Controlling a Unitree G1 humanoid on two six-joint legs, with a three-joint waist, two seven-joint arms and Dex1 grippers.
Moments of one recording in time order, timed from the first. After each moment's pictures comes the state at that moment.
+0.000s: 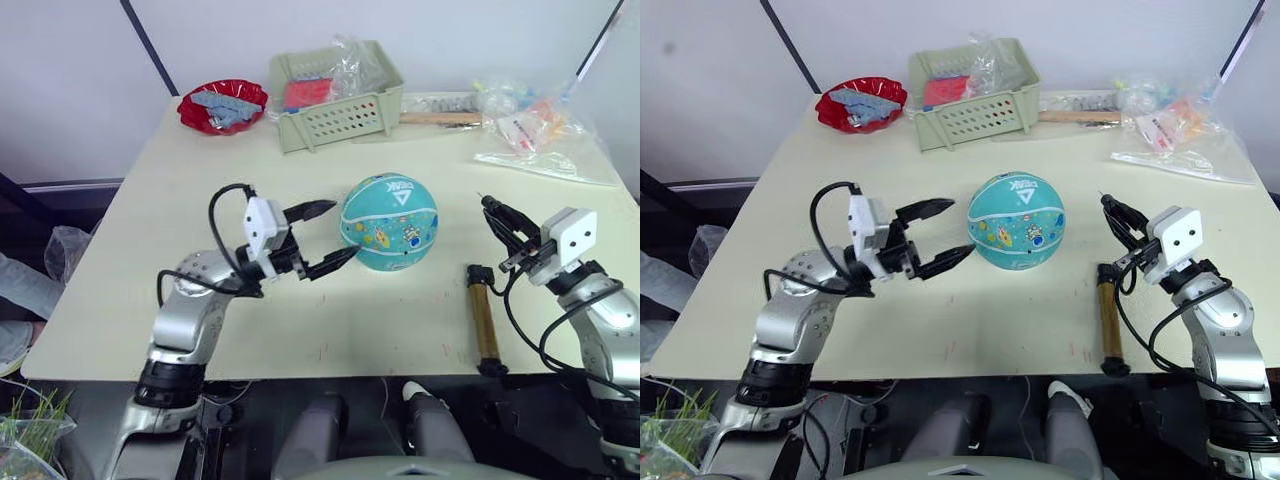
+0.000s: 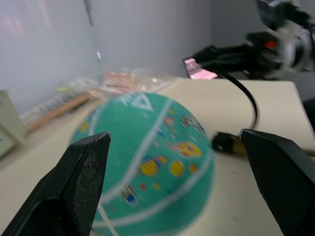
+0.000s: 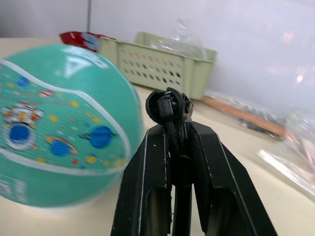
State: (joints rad) left arm -0.22 0.56 0.02 -0.21 -0.48 0.17 -1.02; right arm -0.13 -0.50 -0.18 -0.16 0.32 0.02 0.58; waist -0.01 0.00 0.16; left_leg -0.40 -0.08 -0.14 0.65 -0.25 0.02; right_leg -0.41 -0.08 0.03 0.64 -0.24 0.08
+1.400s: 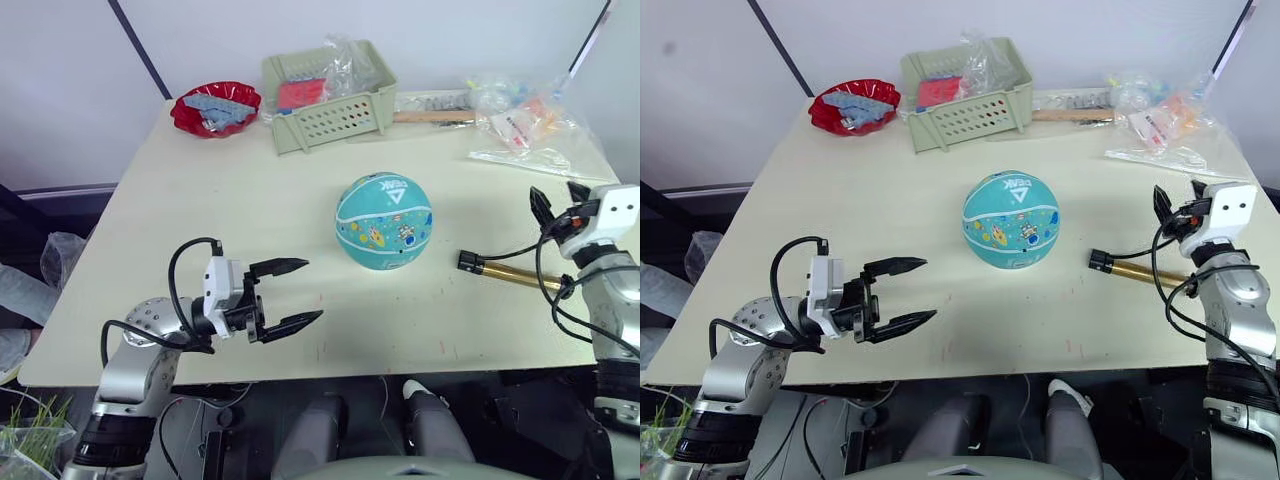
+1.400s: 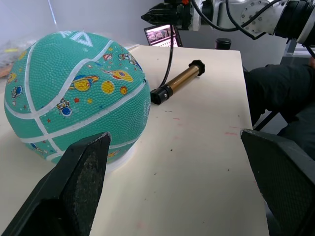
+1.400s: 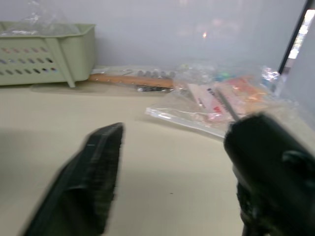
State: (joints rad) left arm -0.03 0.64 0.08 -0.17 -0.53 0.03 -1.21; right arm -0.29 -0.49 -0.36 0.12 0.34 0.09 0.36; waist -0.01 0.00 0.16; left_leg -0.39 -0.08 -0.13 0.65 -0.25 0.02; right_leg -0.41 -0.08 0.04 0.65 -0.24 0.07
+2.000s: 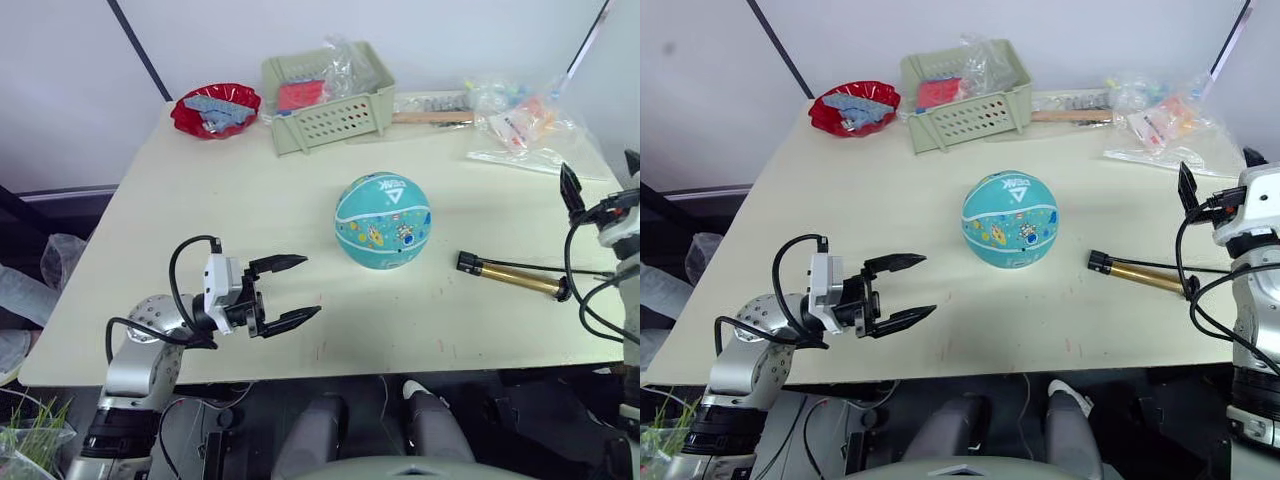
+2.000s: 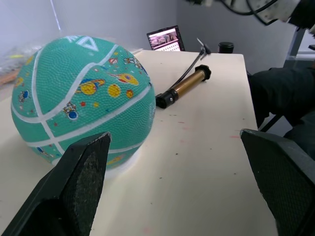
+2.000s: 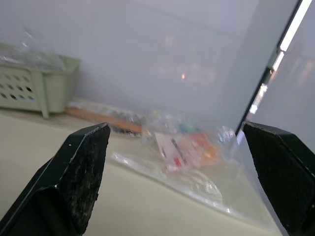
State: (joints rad) left arm -0.06 0.61 0.08 -0.12 -0.51 -0.01 -1.20; right arm -0.21 -0.56 -0.39 -0.11 0.29 0.04 0.36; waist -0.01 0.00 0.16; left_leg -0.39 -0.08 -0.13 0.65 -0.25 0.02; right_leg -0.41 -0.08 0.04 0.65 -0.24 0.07
